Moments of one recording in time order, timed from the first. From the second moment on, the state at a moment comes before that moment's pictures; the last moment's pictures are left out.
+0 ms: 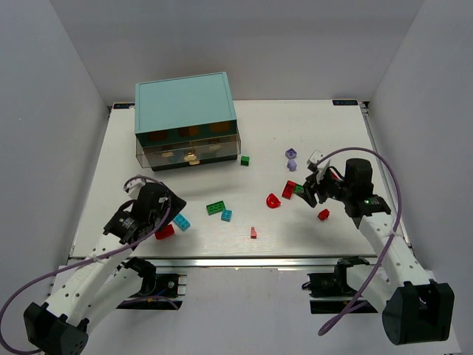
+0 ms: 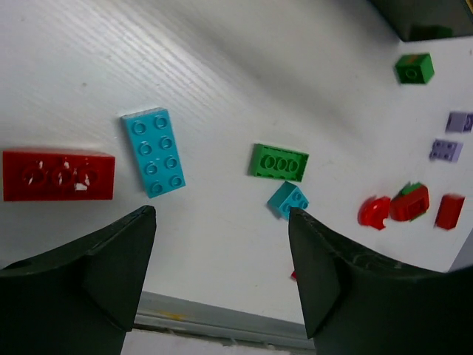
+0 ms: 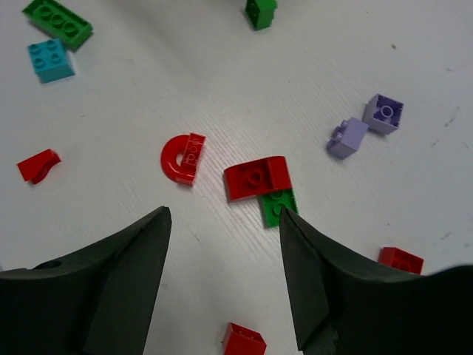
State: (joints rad) left arm -0.47 0.73 0.63 -0.72 -0.26 -1.10; right arm 0.14 0.92 0.61 -0.28 -0.71 -0.54
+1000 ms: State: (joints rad) left arm -0.46 0.85 0.50 -0.95 -0.46 -1.76; right arm 0.16 0.88 0.64 -0.27 -0.58 -0.48
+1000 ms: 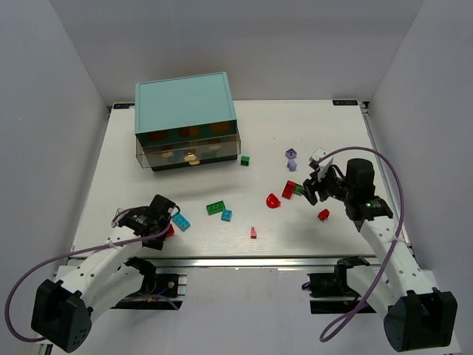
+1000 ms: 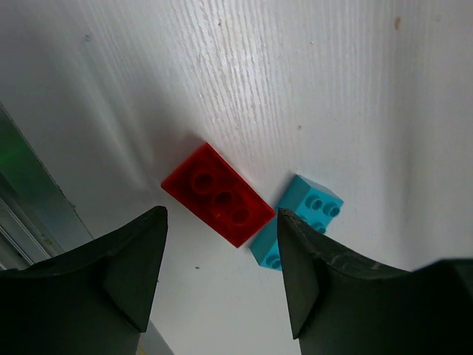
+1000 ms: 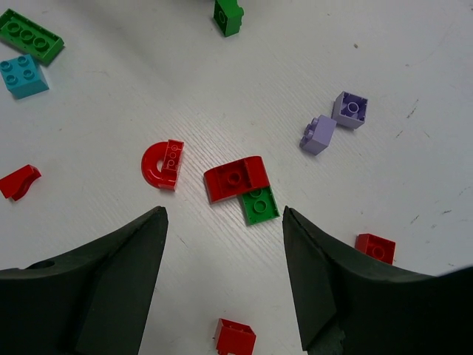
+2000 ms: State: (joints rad) left arm -0.40 1.03 0.48 -0.77 -0.46 -1.73; right arm 0.16 0.88 0.64 -0.27 -0.57 -0.48
